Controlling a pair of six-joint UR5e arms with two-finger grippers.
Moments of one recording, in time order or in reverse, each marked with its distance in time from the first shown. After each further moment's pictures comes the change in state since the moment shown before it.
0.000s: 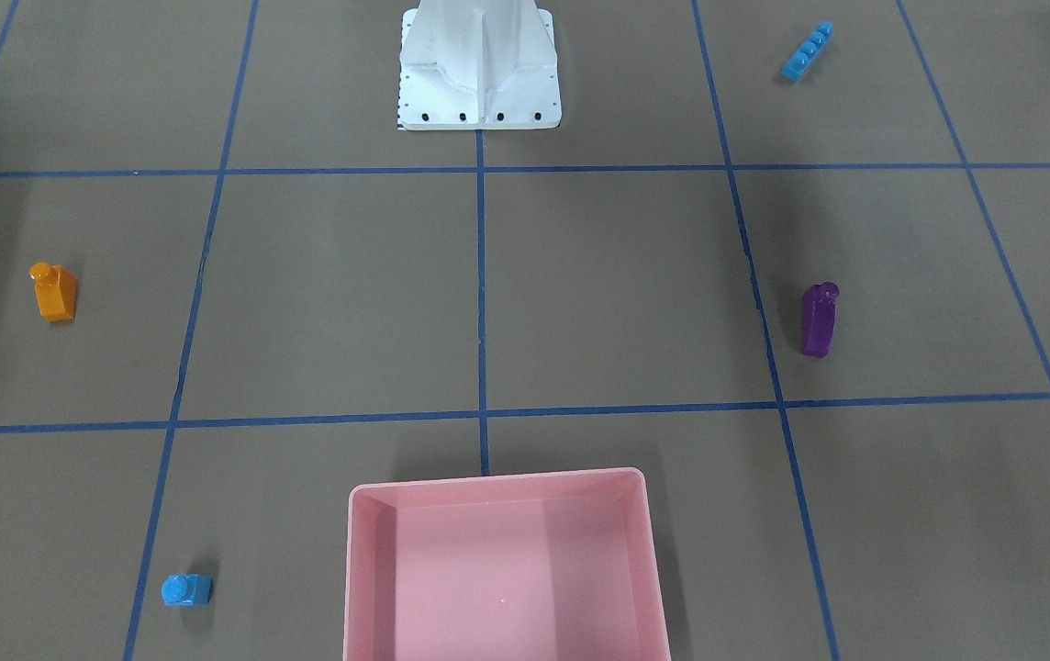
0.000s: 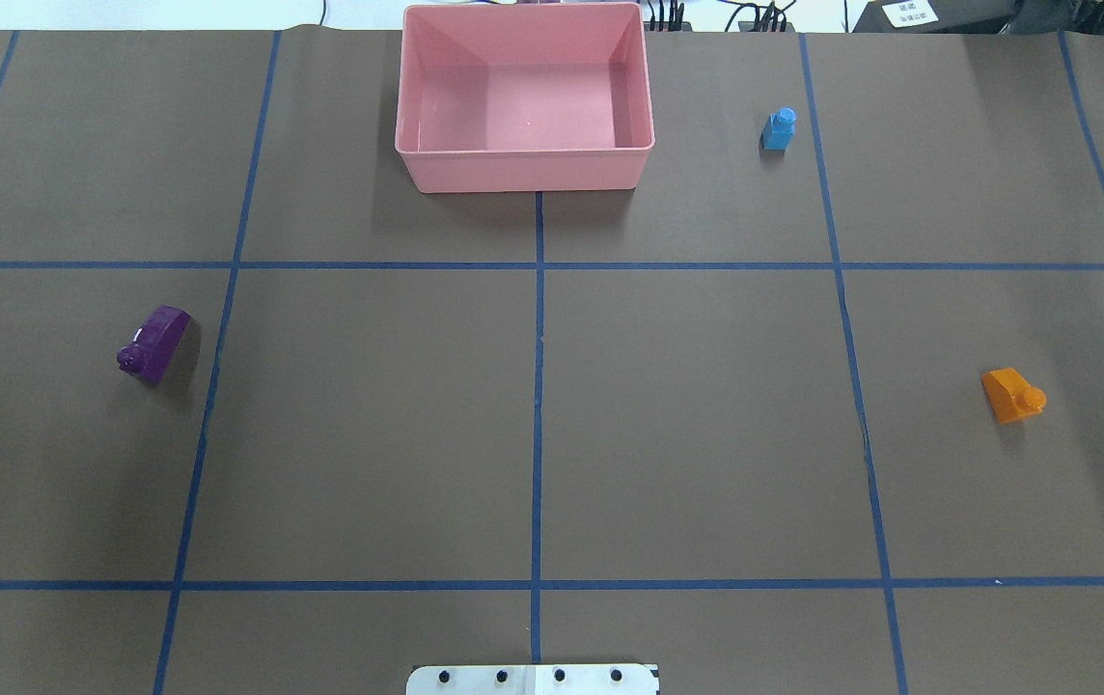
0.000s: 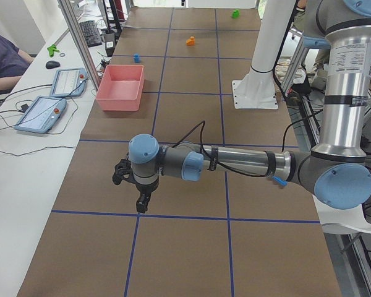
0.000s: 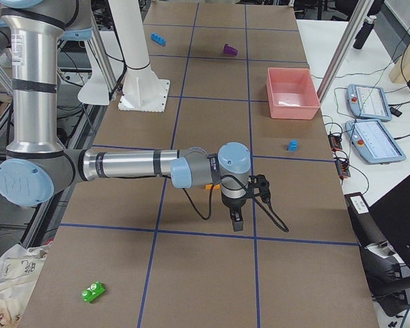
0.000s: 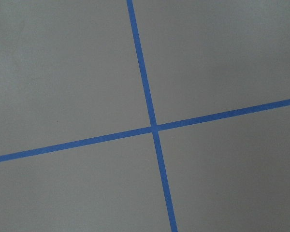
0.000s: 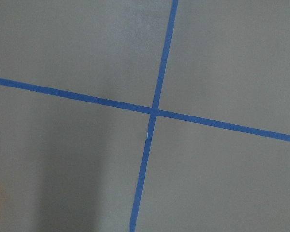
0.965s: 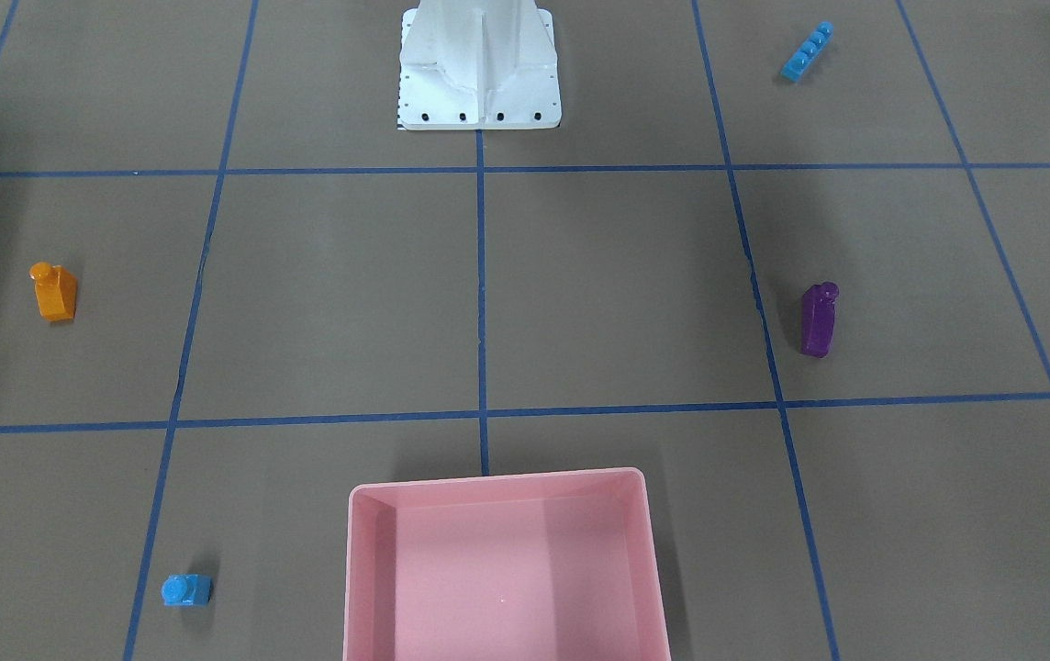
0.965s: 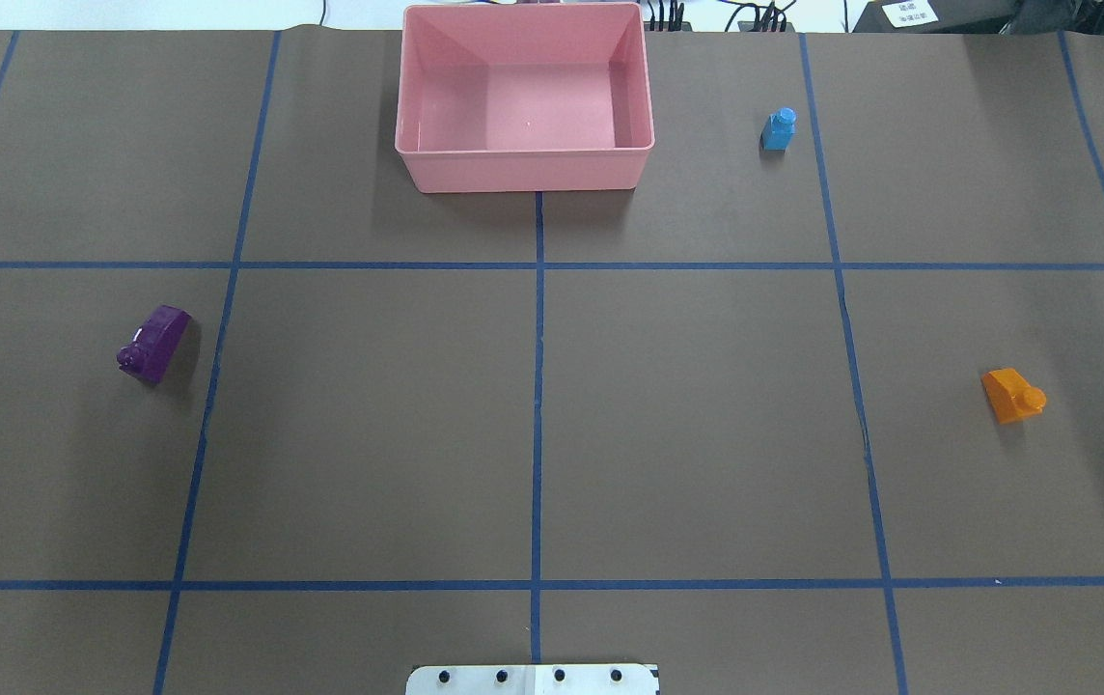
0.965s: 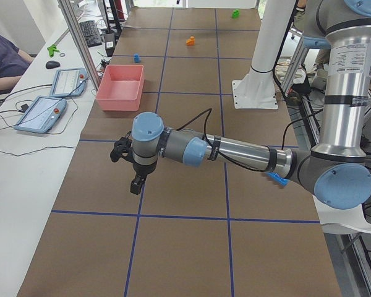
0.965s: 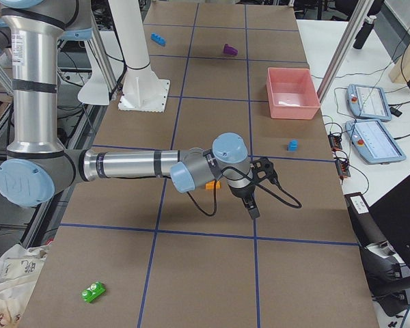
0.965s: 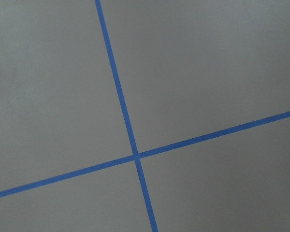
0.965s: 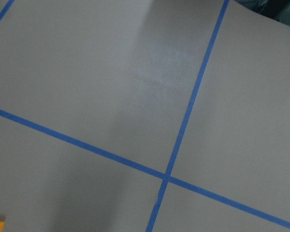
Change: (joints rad) left arm -0.015 -0.029 -0.128 -0.090 0.019 -0.006; right arm 0.000 0.000 -0.008 0.323 0.007 0.015
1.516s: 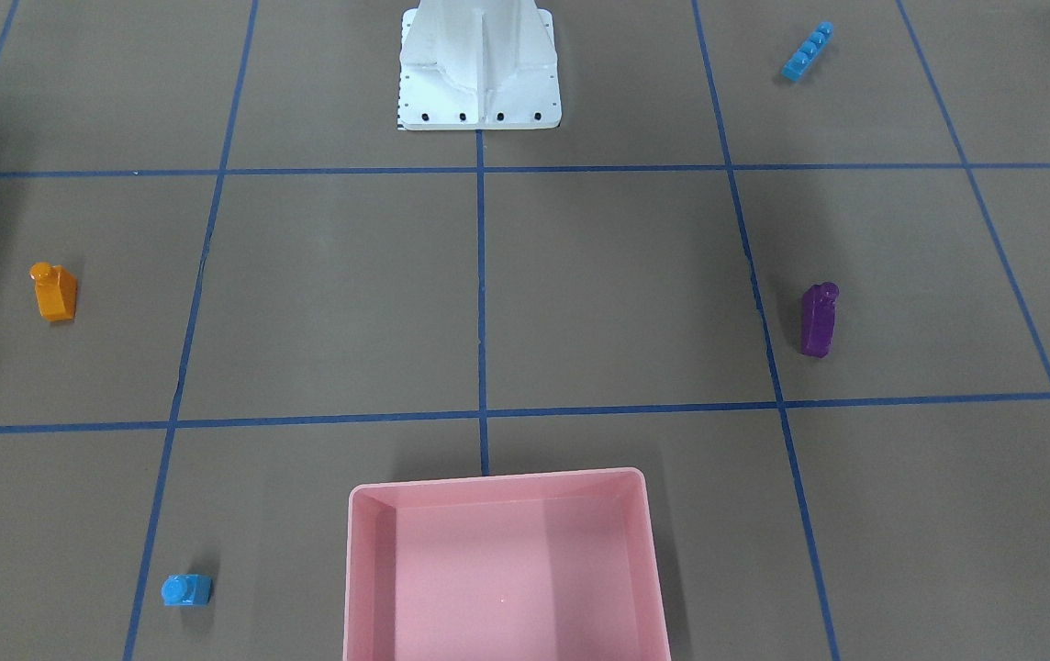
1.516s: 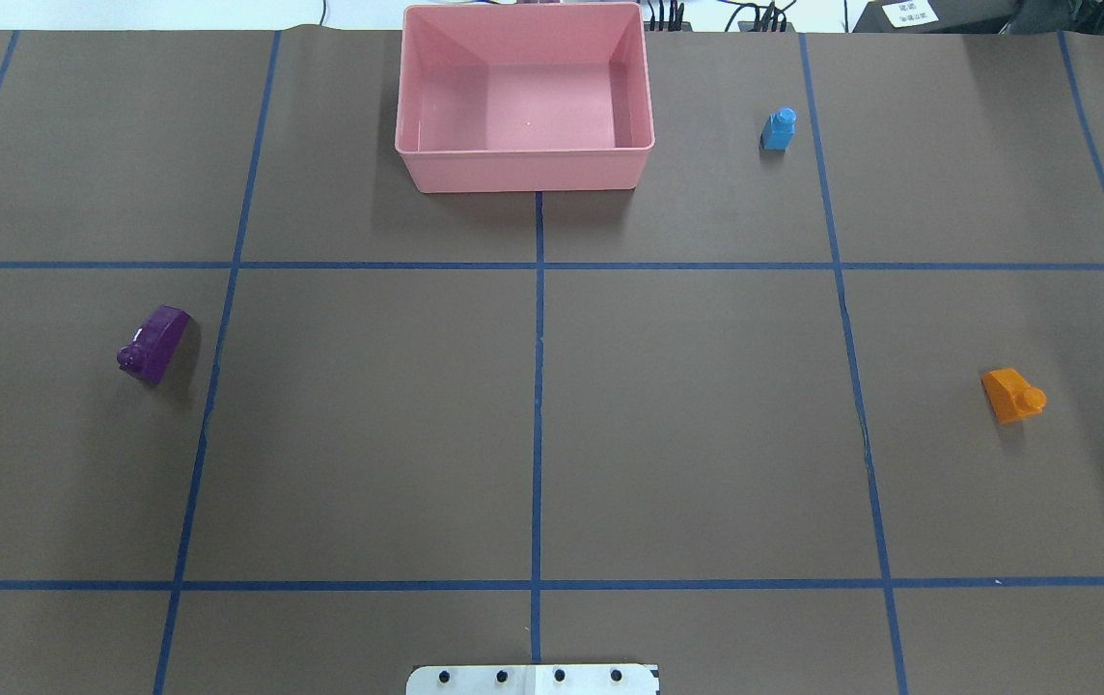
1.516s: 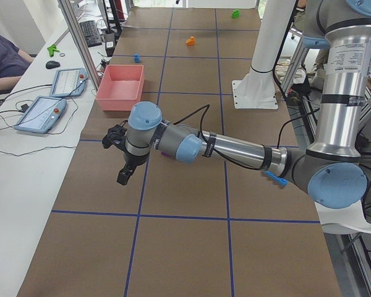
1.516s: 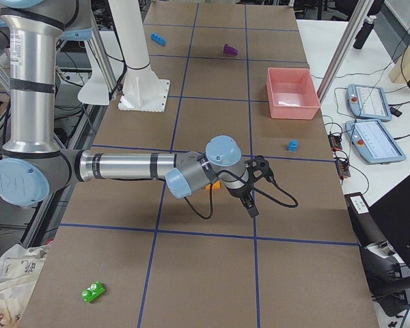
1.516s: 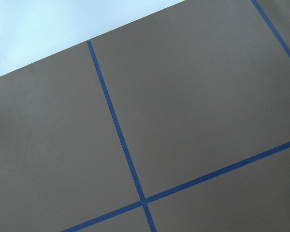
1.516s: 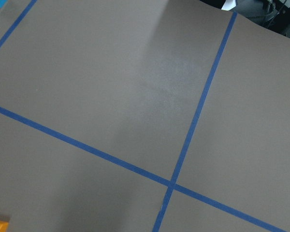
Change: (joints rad) left arm -0.004 -0.010 0.033 -0.062 0.016 0.003; right arm -0.009 -0.030 -0.006 0.094 0.037 0.016
